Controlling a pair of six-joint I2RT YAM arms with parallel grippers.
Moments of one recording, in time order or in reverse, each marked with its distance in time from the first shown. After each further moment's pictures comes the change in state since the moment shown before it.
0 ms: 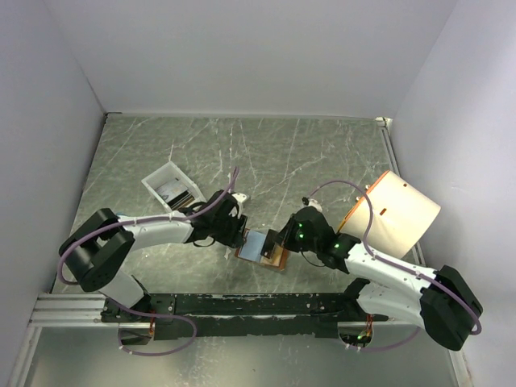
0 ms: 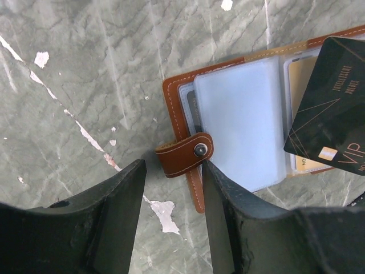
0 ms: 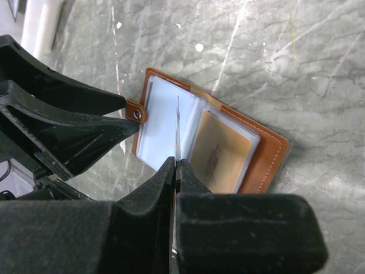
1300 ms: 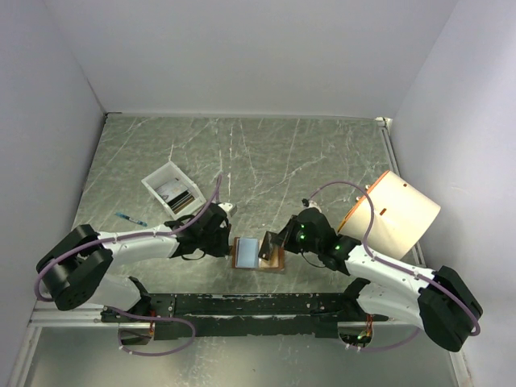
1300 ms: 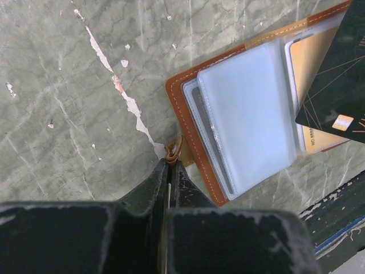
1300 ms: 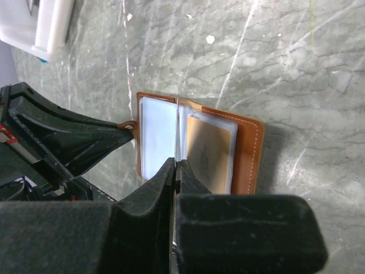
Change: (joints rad) left arm -0.032 -0.167 -0.162 -0.011 -0.045 -0.163; right arm -0.020 -0.002 -0.049 0.065 -0.068 0.023
